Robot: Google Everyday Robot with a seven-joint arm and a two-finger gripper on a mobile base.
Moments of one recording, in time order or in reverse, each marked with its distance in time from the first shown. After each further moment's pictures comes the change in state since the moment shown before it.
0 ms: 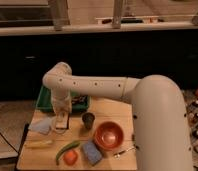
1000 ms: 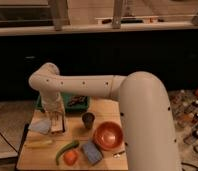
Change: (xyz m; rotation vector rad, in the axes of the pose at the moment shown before) arm -0.019 -0.033 0.004 -0.058 -0.083 -0.156
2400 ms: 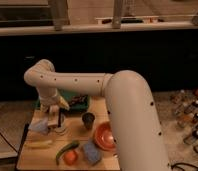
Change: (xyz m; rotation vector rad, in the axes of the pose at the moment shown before) arm 0.026 0.002 0.000 -0.065 -0.022 0.019
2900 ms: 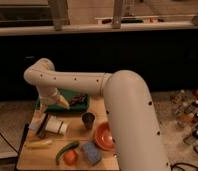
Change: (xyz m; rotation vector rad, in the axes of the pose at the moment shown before) arm 0.005 0.003 -0.004 0.015 0.014 0.024
